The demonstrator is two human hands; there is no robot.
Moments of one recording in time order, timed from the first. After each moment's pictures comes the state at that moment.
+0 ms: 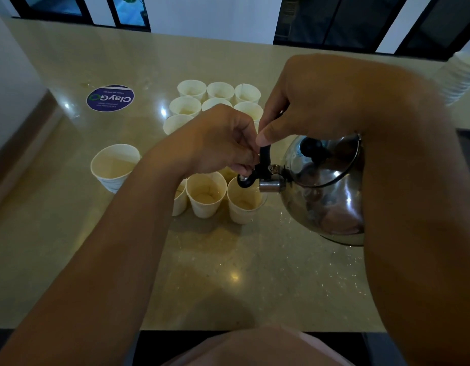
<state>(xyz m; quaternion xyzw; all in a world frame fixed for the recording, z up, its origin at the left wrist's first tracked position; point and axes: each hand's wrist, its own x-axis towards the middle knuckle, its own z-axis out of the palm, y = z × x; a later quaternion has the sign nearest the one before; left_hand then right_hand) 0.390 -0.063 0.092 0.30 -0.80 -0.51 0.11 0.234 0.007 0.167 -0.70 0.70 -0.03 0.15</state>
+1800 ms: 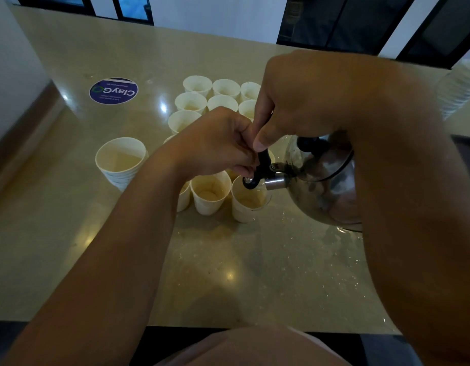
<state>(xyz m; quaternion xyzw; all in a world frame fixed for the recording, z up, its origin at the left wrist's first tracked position) 0.400 -0.064 0.079 0.27 -0.78 -0.54 0.14 0.260 -0.006 0.175 -0.72 0.68 0.07 0.10</state>
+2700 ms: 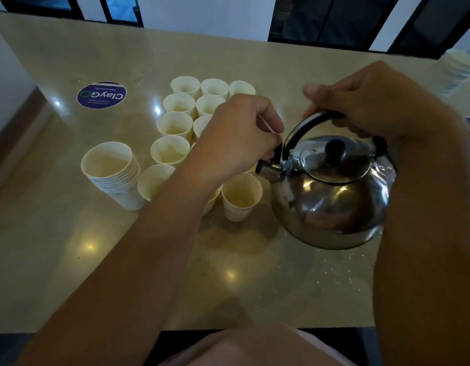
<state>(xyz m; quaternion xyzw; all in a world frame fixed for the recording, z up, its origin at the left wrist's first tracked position) 0.356 -0.038 0.083 0.33 -0.78 -0.47 0.26 0.183 0.050 0.145 -0.52 0.79 -0.27 0.18</state>
